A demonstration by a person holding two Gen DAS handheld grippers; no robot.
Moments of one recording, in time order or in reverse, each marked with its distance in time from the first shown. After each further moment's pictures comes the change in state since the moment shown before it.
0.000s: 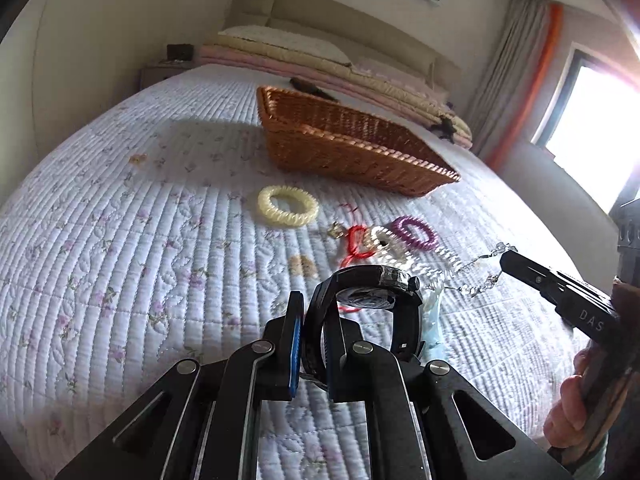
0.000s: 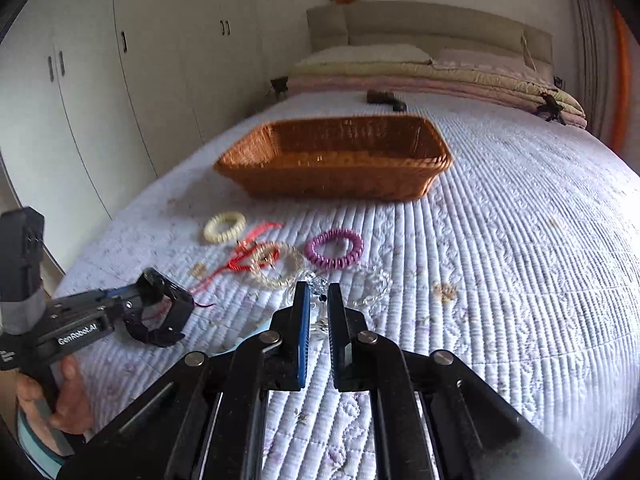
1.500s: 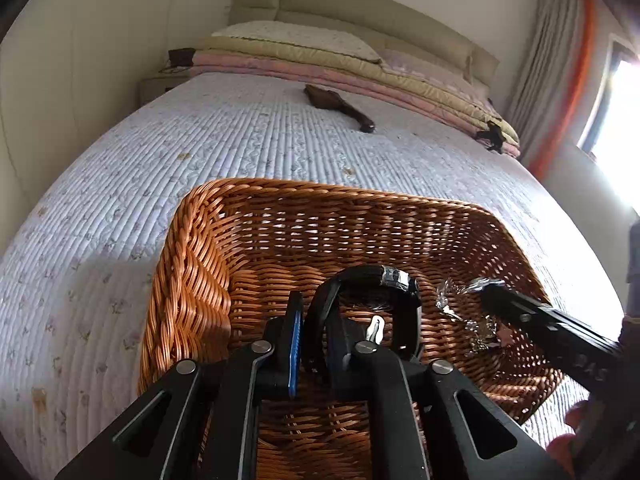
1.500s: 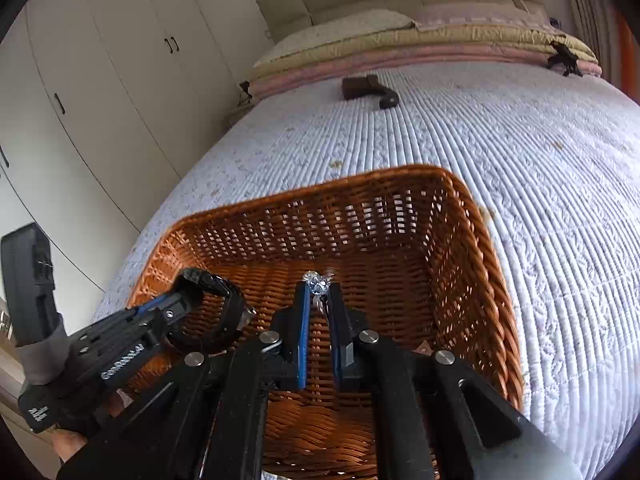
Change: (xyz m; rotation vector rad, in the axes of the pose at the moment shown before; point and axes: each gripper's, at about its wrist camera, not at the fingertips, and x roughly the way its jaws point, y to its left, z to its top) left arm 0.191 -0.017 0.194 0.019 0.042 0.126; right arm 0.201 -0.088 0.157 0.214 0.119 0.070
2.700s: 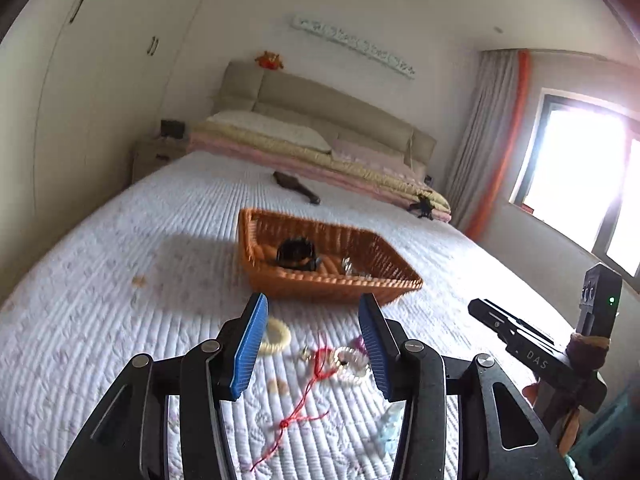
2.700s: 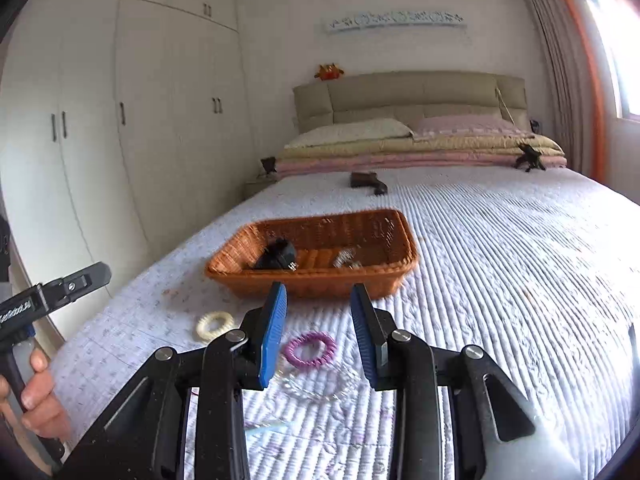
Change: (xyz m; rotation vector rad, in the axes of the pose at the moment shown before) left arm -0.232 0.027 -0.151 -0.019 -0.323 -0.166; right arm -0.198 0.045 -0.160 -0.174 -0.370 -0.077
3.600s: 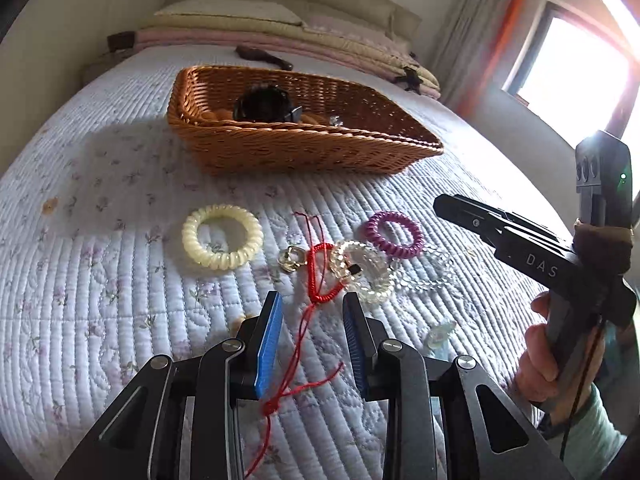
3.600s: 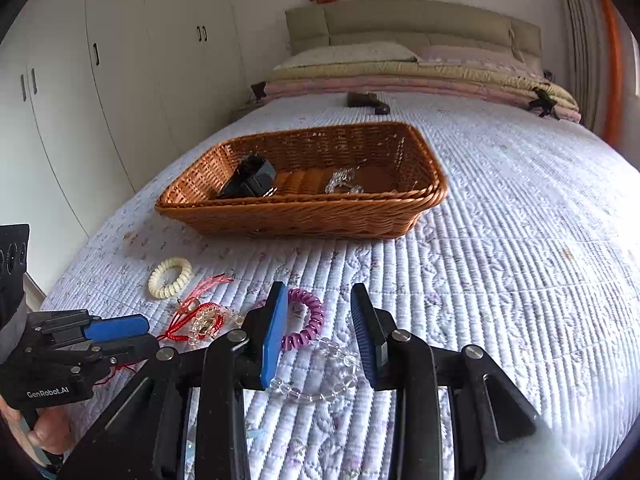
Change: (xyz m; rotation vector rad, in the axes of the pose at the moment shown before) left arm 0.111 -0.001 -0.041 0.099 0.470 -0.070; right arm 0.099 -0.008 -0.012 -0.005 0.296 0.008
